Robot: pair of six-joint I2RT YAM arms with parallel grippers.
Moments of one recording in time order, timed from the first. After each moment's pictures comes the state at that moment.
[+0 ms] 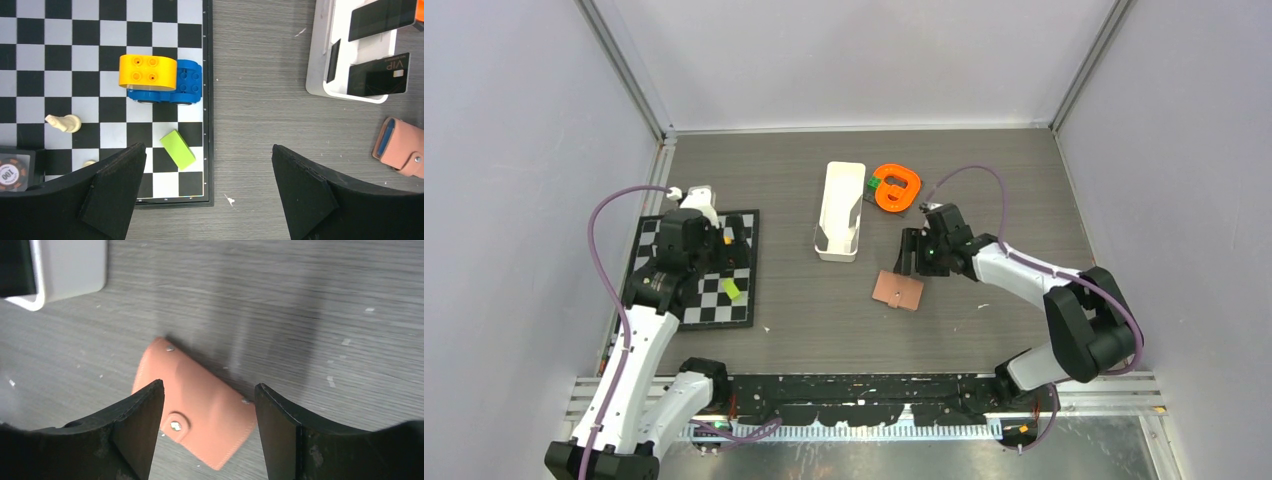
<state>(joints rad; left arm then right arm) -0.17 0.82 0.90 -0.73 -0.11 -0.22 0.45 1.46 0.77 -0.24 -0.14 0.47</state>
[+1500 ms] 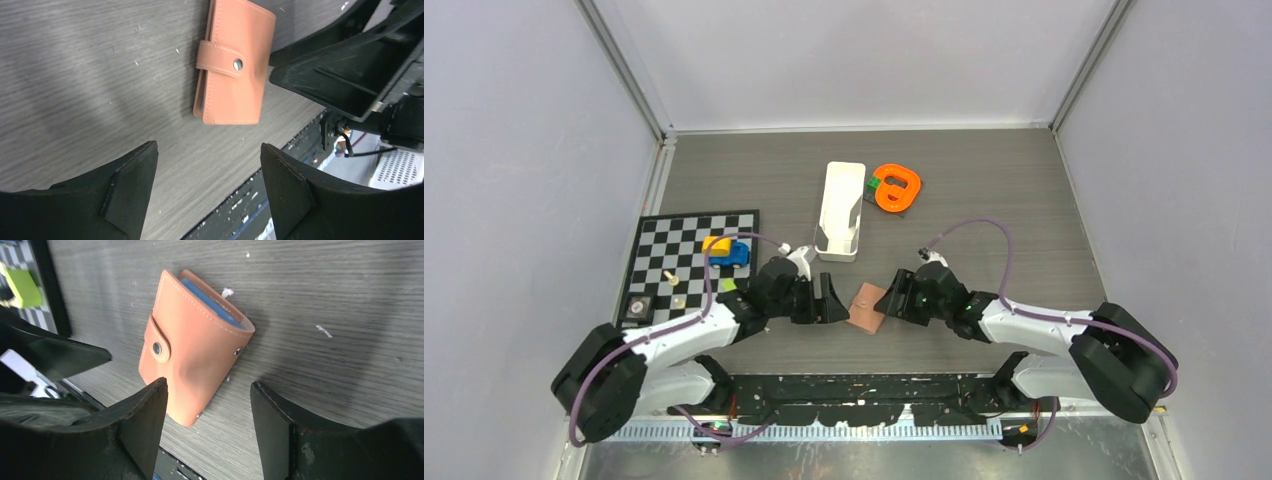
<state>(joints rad) -0.73 1.09 0.42 -0.02 0.25 -0.77 0.79 1.23 0.40 0.07 -0.04 0.96</state>
